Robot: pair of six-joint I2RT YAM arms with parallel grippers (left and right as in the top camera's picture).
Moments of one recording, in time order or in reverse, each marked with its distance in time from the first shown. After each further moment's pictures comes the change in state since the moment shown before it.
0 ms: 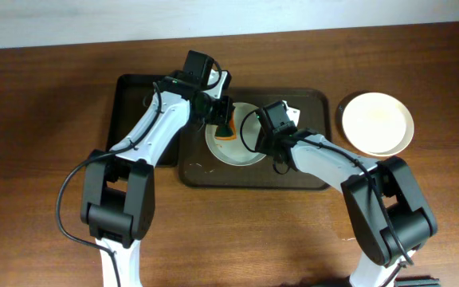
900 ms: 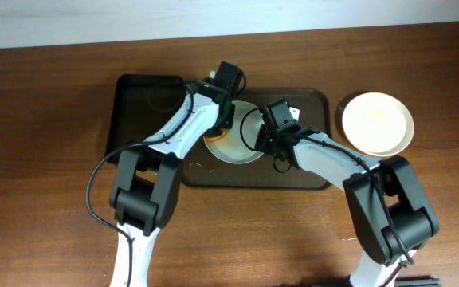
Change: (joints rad) left arm -0.105 0.159 0.120 -0.085 -0.616 -0.066; right arm -0.020 0.000 0.001 0.011 -0.078 -0.001
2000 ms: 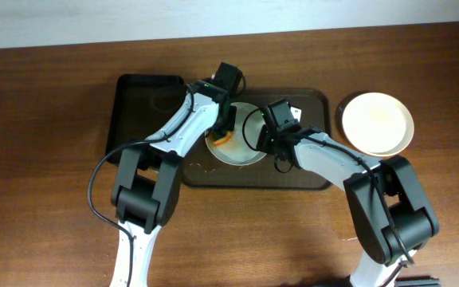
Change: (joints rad) left arm 0.001 0.025 0.012 -0.021 0.043 -0.005; right arm -0.003 0.001 0.001 0.000 0.004 -0.003
